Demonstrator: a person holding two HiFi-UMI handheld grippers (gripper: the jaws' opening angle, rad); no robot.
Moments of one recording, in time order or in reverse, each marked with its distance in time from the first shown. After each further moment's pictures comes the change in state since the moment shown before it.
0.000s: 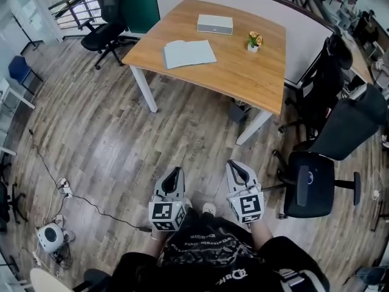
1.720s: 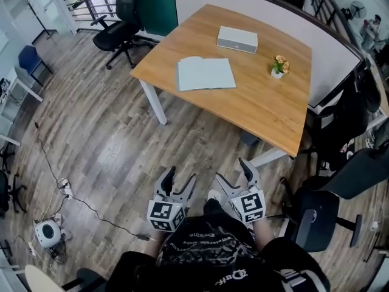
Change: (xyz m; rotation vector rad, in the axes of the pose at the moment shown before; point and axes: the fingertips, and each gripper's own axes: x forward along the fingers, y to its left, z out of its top) left arm 0.167 0.067 0.049 -0.034 0.025 -0.012; right arm 0.193 -0.071 0.016 -0.016 0.056 0.208
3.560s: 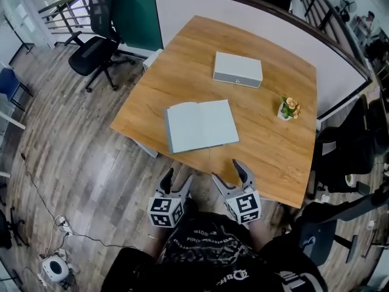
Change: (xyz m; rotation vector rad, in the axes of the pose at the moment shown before) left arm 0.296 0.169 0.090 -0.056 0.143 -0.048; right arm 0.272 -0.175 0.084 0.045 0.046 -0.081
